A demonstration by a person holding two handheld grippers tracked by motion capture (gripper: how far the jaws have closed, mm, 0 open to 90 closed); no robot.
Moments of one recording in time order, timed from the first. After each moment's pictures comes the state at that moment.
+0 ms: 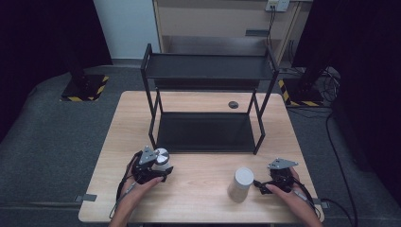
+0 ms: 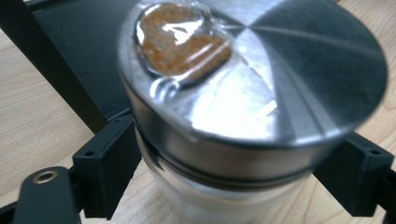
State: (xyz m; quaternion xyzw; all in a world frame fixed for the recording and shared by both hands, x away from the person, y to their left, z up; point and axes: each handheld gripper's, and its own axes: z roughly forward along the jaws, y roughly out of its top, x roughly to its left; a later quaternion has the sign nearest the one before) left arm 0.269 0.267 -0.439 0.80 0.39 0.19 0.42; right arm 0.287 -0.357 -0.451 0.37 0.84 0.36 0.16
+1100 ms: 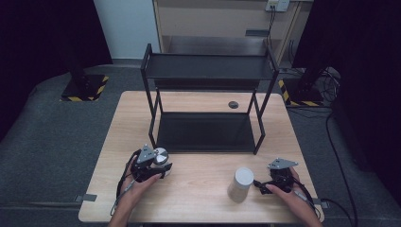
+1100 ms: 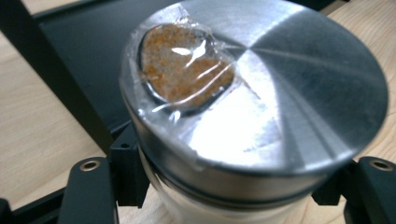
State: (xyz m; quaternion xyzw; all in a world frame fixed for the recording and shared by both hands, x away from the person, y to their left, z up) left arm 0.270 0.273 -0.435 0.80 0.38 0.19 0.43; right arm 0.287 -0.357 -0.451 0.37 0.84 0.36 0.16
